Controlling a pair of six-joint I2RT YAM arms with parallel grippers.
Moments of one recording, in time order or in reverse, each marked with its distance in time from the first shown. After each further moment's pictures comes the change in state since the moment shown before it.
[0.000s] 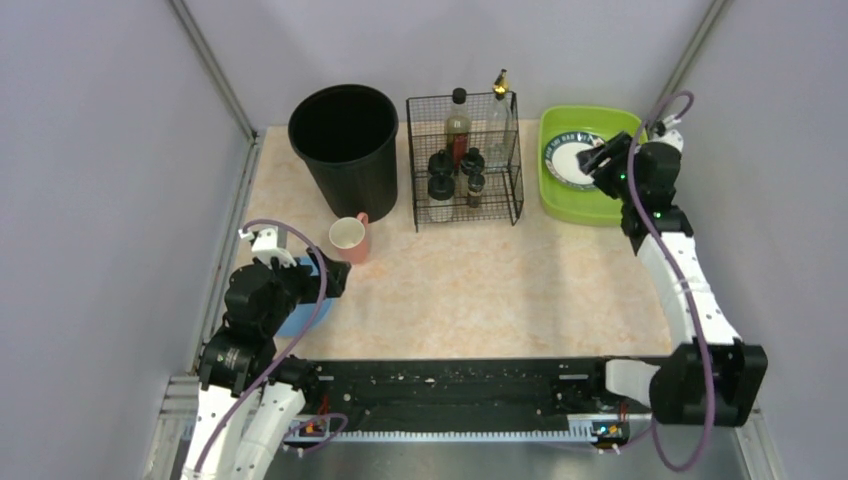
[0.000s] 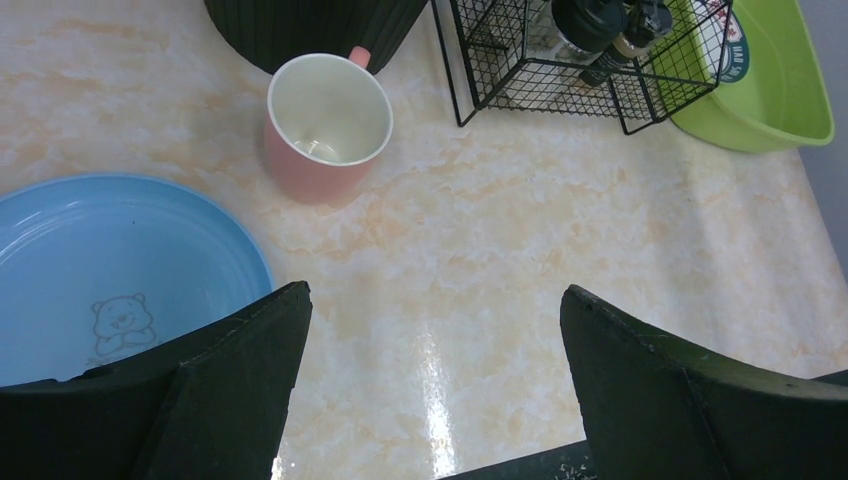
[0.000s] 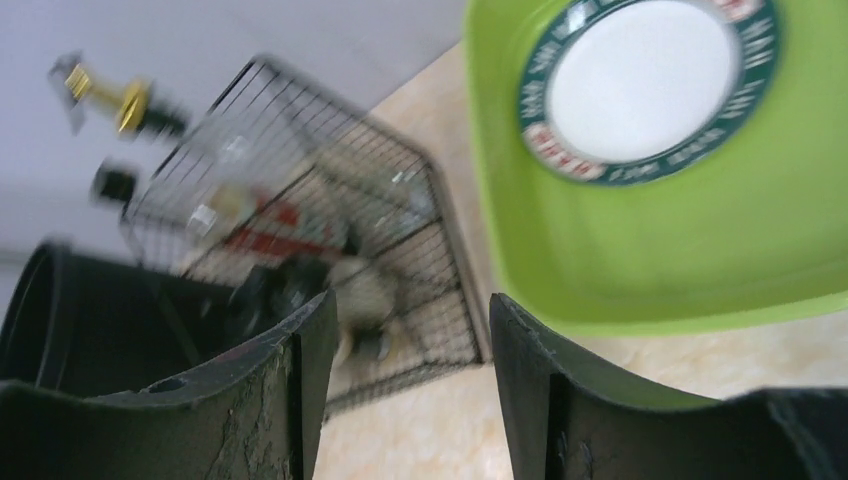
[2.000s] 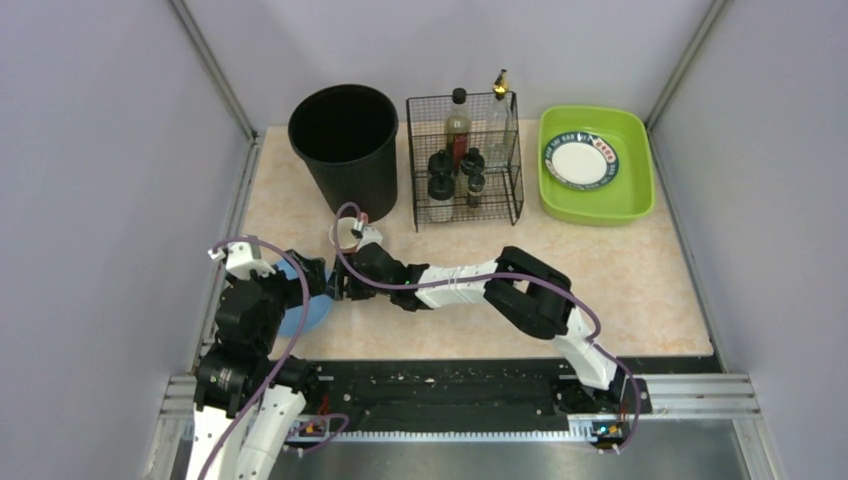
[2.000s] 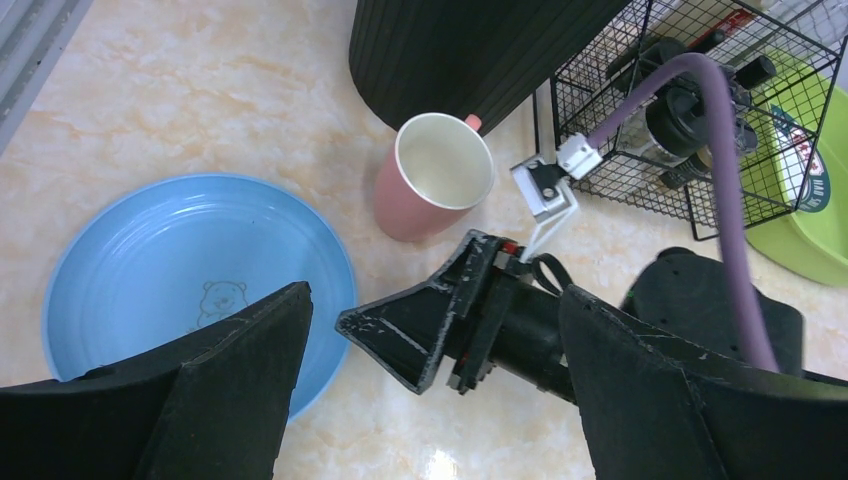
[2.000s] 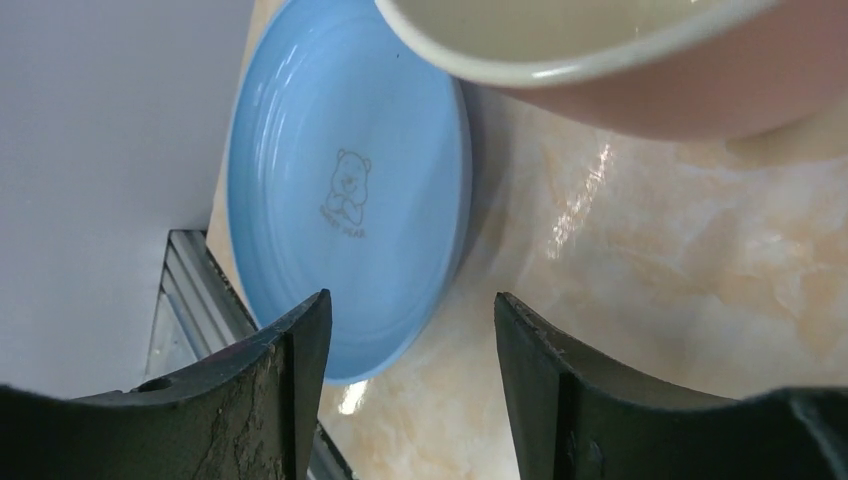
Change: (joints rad) left arm 0.000 -0.110 0.000 -0.045 -0.274 -0.057; right arm 1.243 0.946 0.393 0.417 0.120 0.224
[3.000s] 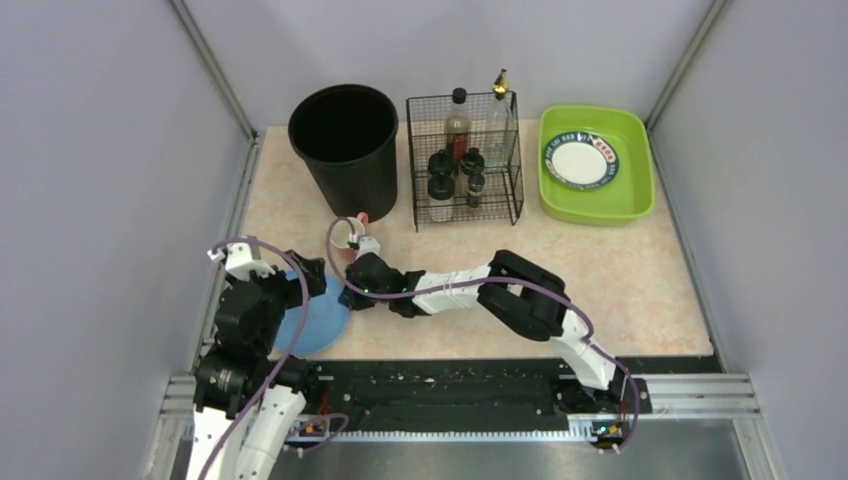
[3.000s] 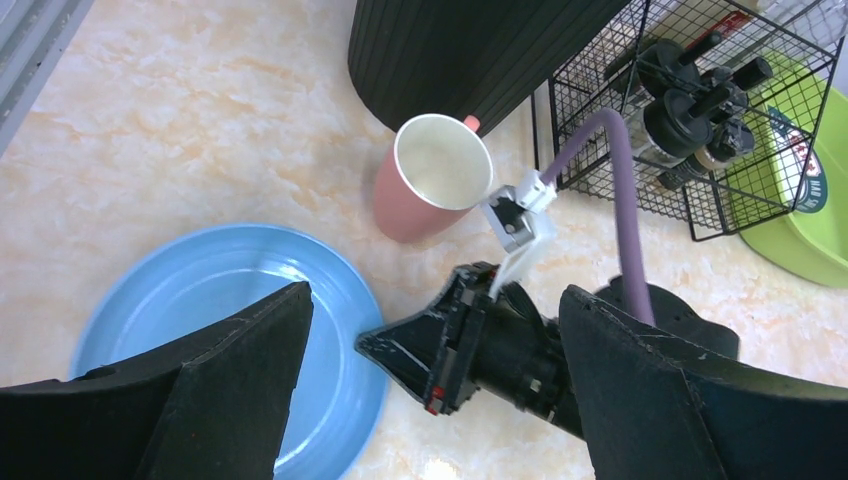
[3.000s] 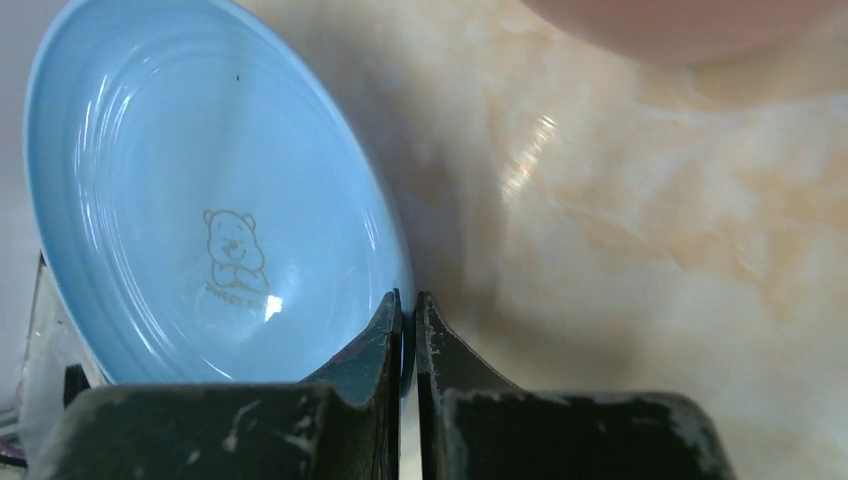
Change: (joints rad) left arm 0.000 -0.005 0.000 0.000 0.000 0.000; right arm 0.024 0.082 0.064 -0.078 0.028 -0.117
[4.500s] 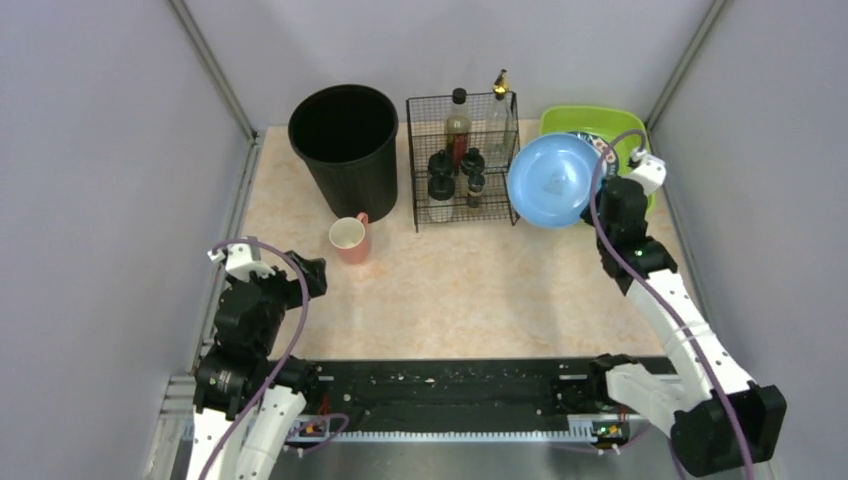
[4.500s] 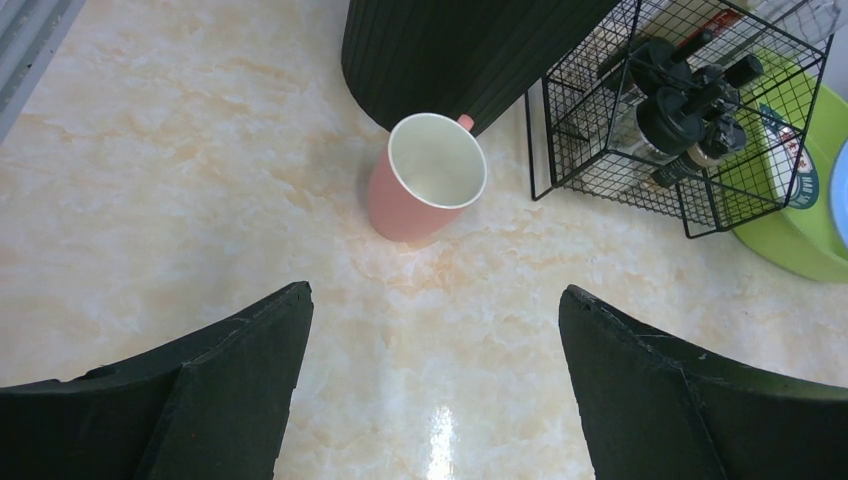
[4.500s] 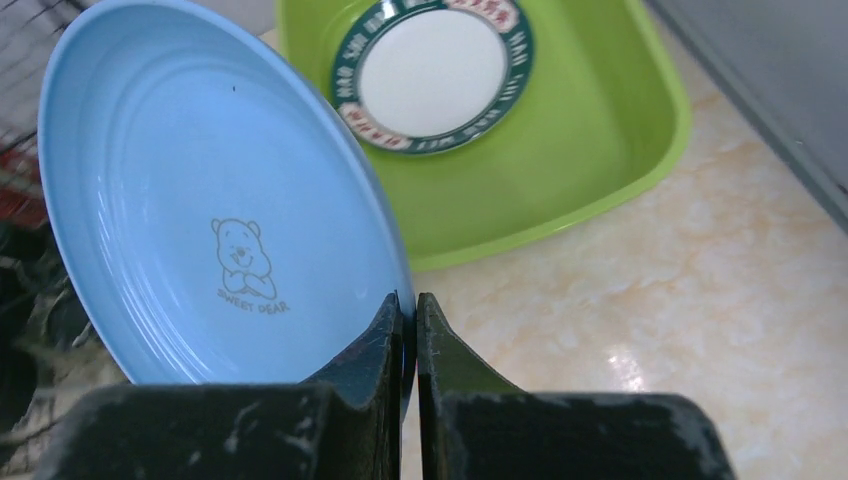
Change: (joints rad) left arm 0.000 -0.006 0.000 0.000 0.010 0.000; right arm -0.916 -1.312 -0.669 -0.466 0.382 -0.359
